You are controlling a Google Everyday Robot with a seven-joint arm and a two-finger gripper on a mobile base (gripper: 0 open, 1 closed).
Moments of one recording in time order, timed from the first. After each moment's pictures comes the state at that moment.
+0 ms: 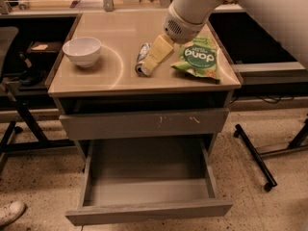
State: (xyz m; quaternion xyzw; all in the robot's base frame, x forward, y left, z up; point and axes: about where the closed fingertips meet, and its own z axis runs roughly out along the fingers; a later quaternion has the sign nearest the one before) arm 0.633 -0.052 0.917 -0.42 0.88 0.06 0.22
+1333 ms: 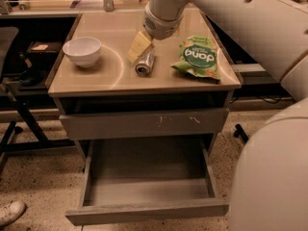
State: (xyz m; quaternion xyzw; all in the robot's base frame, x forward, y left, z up) arm 0.684 -0.011 0.901 -0.37 0.90 0.03 0.21
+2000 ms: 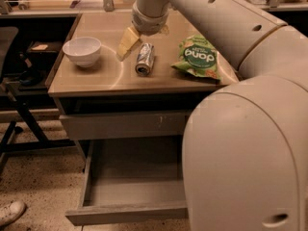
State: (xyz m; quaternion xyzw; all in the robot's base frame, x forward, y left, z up) arm 0.729 0.016 0.889 -0.35 0.91 0.03 0.20
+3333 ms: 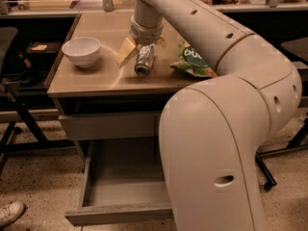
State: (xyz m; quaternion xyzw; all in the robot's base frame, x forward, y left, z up) arm 0.748 0.027 0.839 -0.32 0.93 0.05 0.14
